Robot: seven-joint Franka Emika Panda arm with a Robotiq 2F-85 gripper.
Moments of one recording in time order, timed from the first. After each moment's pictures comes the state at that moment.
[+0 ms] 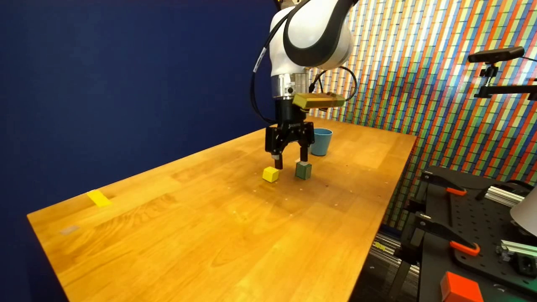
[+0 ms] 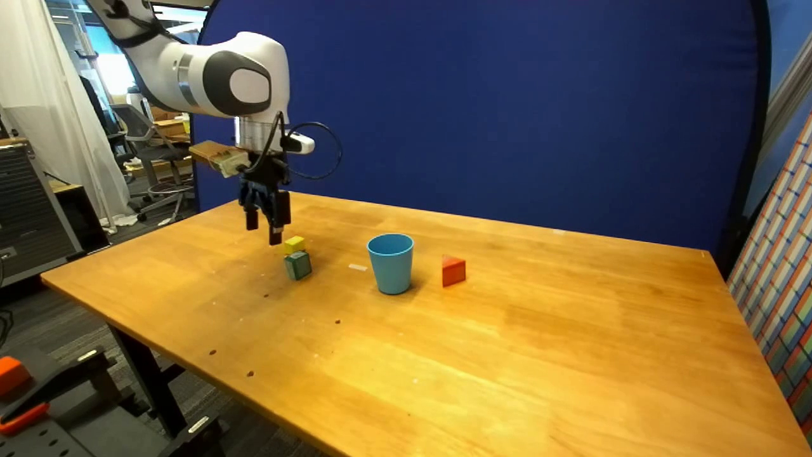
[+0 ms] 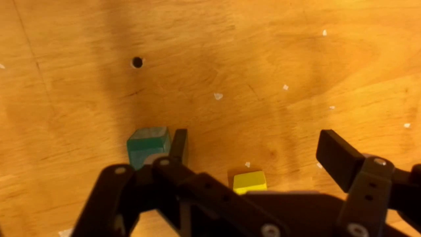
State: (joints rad) arm 0.12 0.42 0.12 -2.16 0.13 2.42 0.33
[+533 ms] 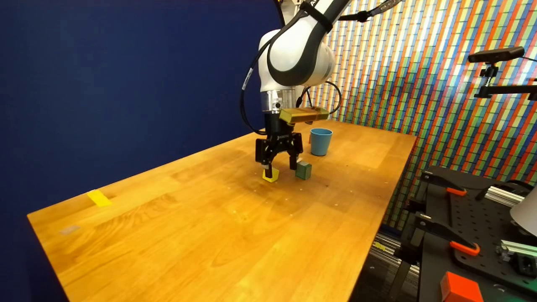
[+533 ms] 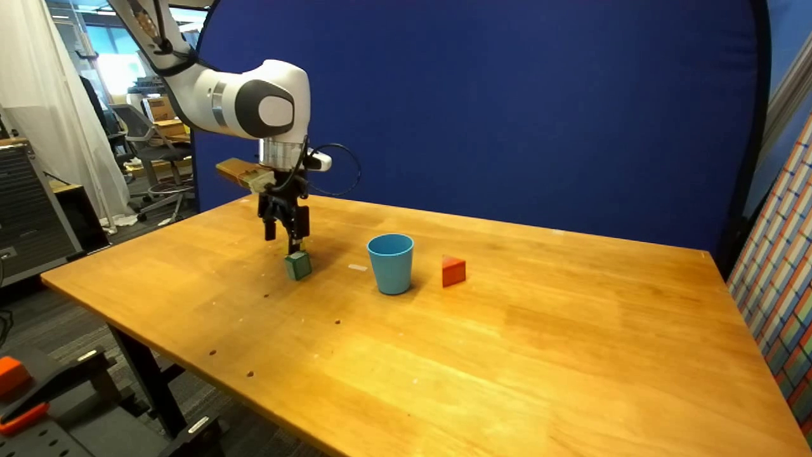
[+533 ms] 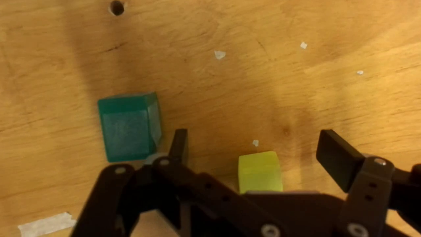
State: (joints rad) arm 0.12 0.58 0.10 -2.01 0.13 2.42 0.29
